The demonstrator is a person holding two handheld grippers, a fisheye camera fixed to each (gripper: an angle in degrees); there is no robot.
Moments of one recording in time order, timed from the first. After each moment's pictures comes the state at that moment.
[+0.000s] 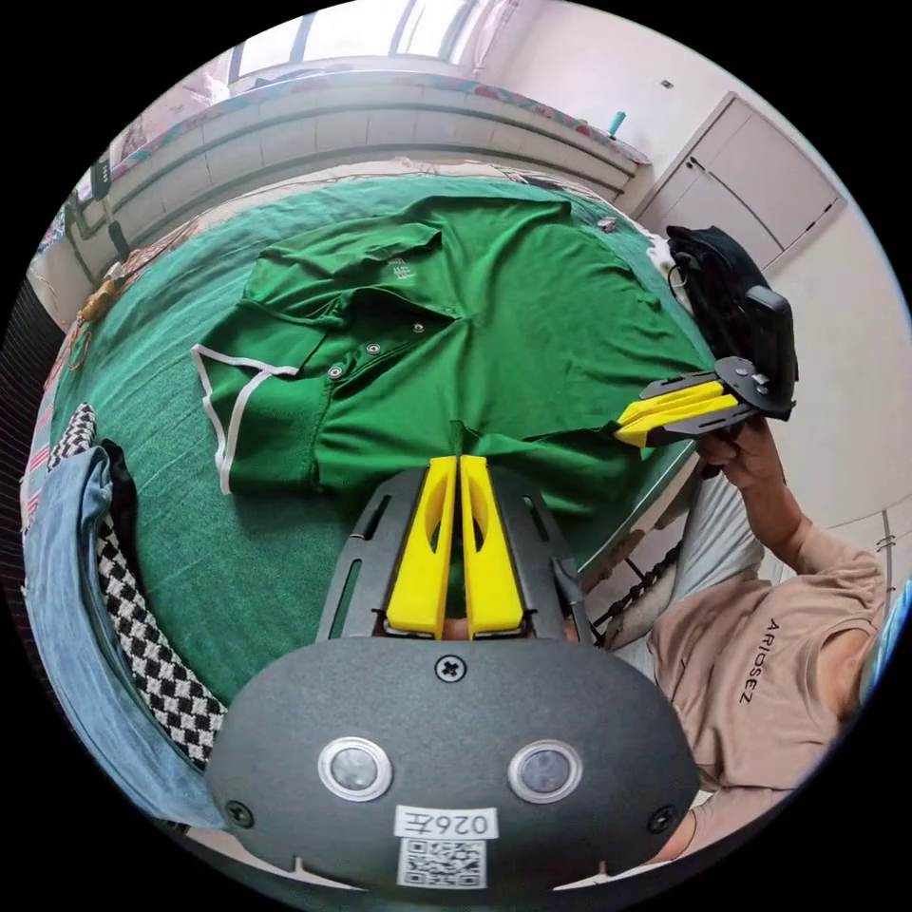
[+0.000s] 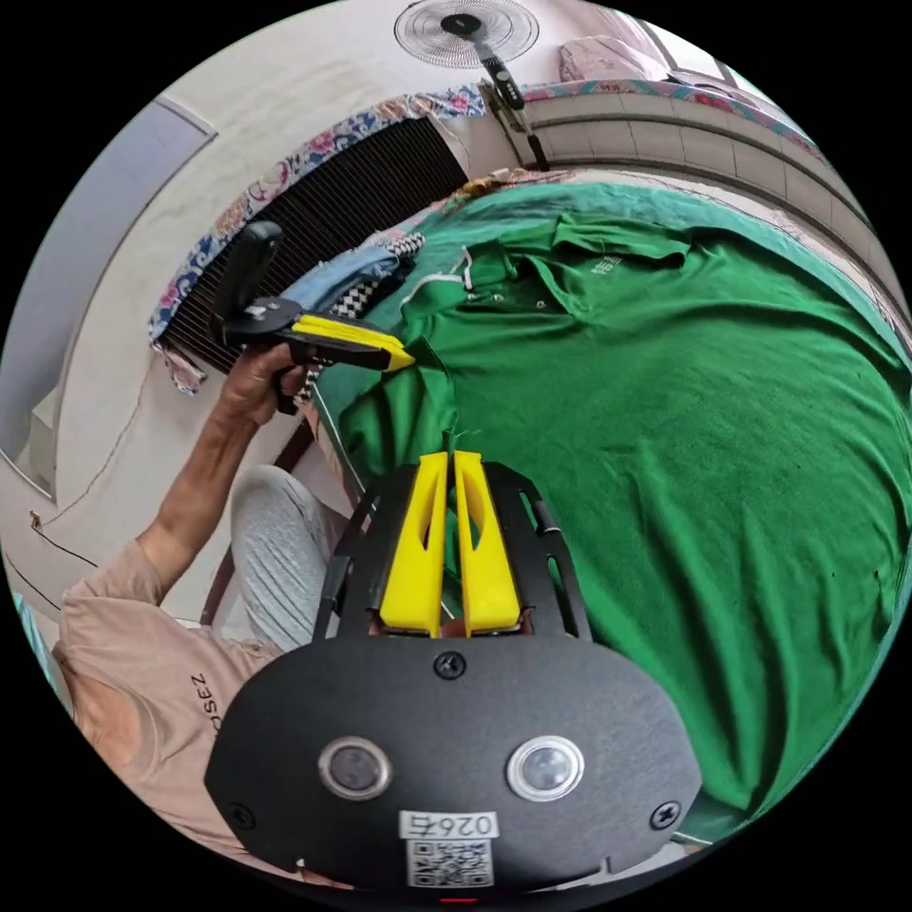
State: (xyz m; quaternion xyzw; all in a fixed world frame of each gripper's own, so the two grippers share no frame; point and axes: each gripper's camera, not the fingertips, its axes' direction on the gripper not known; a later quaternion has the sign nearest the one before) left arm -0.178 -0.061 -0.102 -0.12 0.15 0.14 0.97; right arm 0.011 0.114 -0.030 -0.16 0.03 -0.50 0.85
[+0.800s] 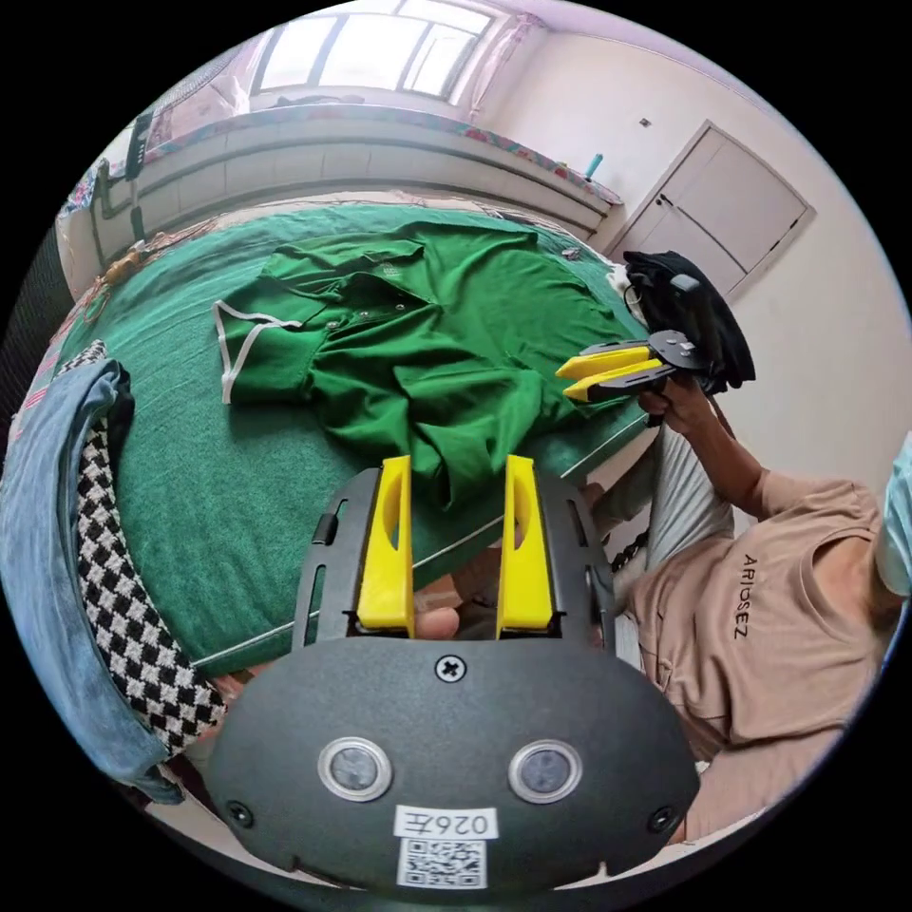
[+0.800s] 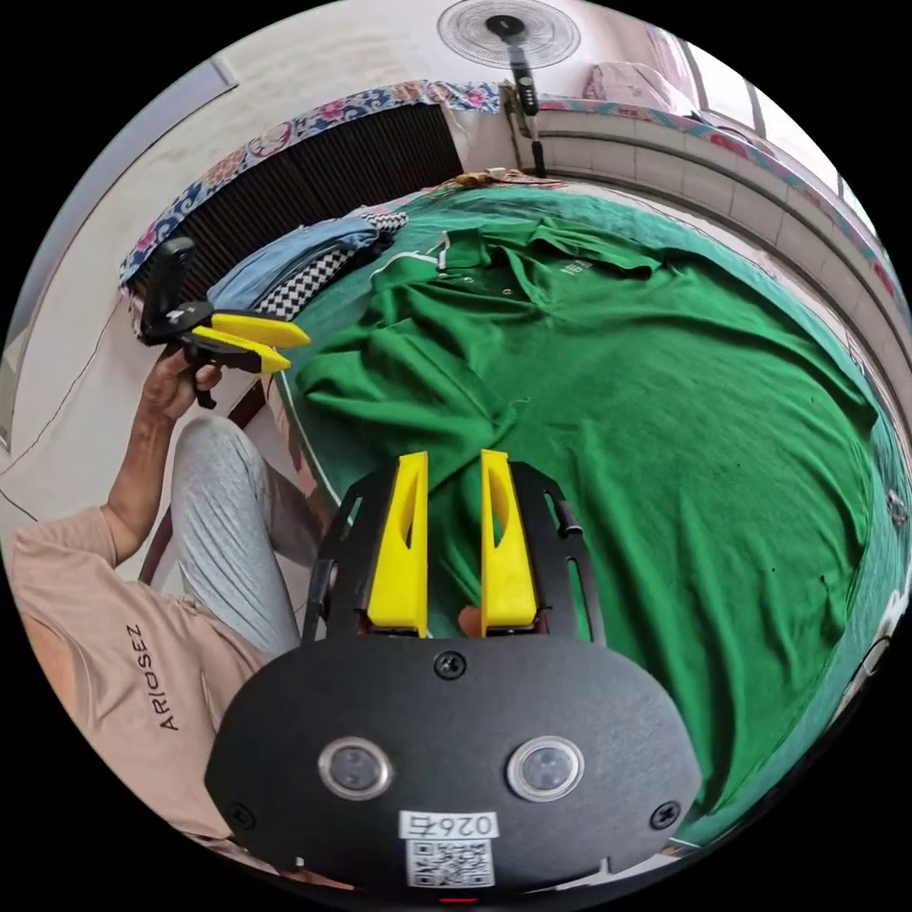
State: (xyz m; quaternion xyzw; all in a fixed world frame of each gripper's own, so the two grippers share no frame) left arm -0.182 -0.017 -0.129 -0.08 0.20 0.14 0.97; right arm -0.006 0.137 0.006 -0.13 0.12 -0.56 0.81
